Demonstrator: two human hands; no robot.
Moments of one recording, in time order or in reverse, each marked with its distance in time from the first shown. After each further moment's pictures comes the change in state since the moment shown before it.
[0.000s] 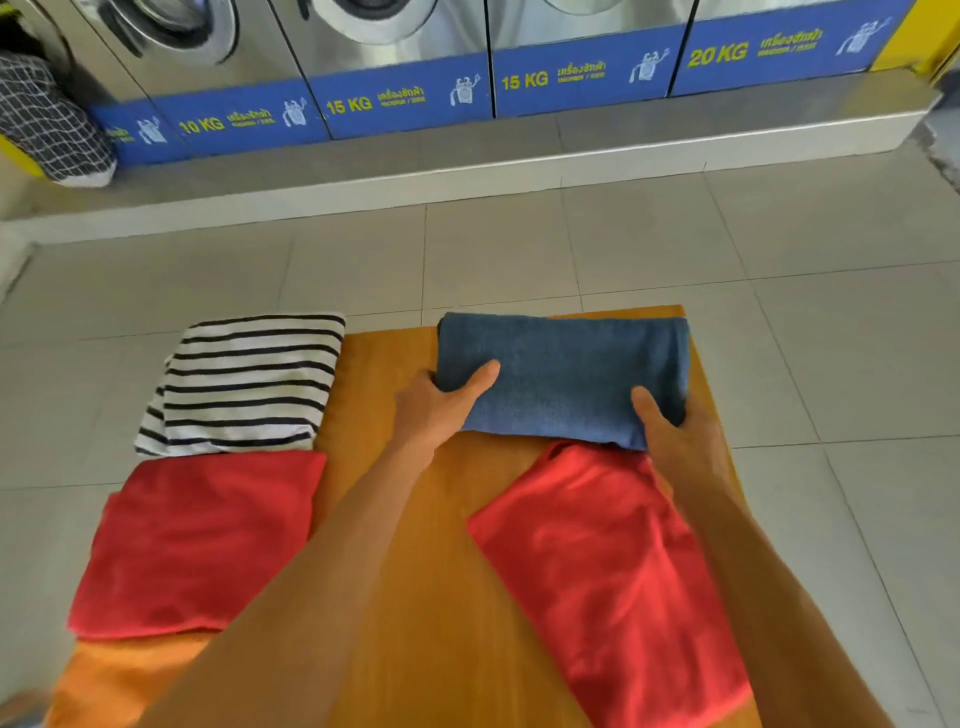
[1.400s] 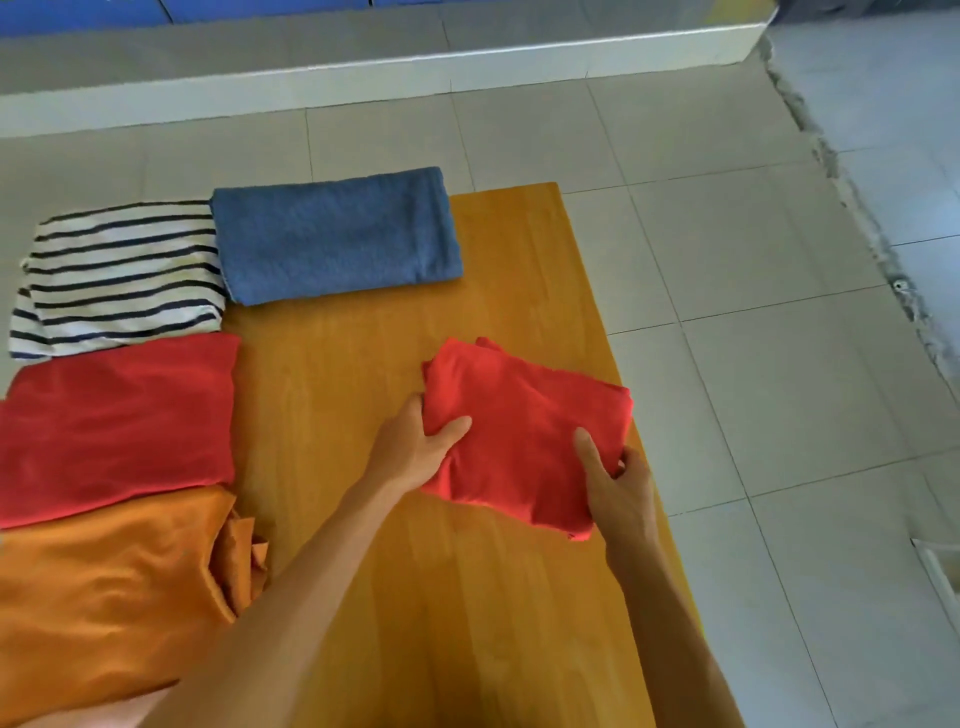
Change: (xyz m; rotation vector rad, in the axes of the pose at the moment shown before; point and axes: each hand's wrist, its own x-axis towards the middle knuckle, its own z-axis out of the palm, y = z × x) left_hand -0.173 -0.091 0.038 0.203 -0.373 0.118; right_hand -0.205 0.099 -0.070 0.087 0.156 0.363
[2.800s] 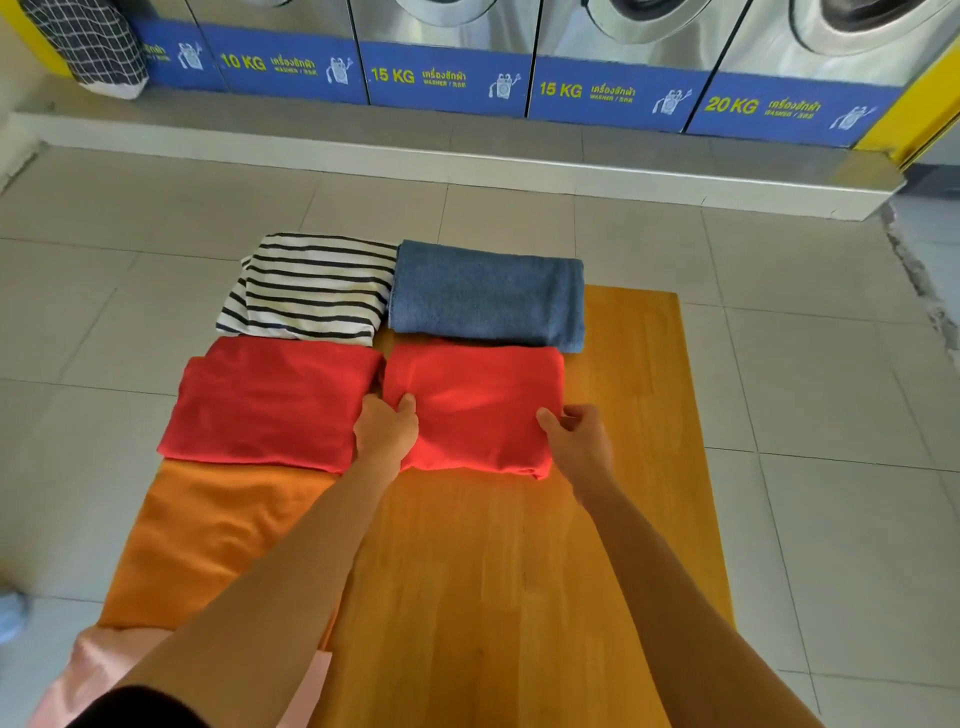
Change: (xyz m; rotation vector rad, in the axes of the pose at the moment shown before) left_hand 0.007 -0.043 -0.116 -0.354 0.593 -0.398; right_hand 0.023 -0.084 0.146 -0.264 -0.308 -0.331
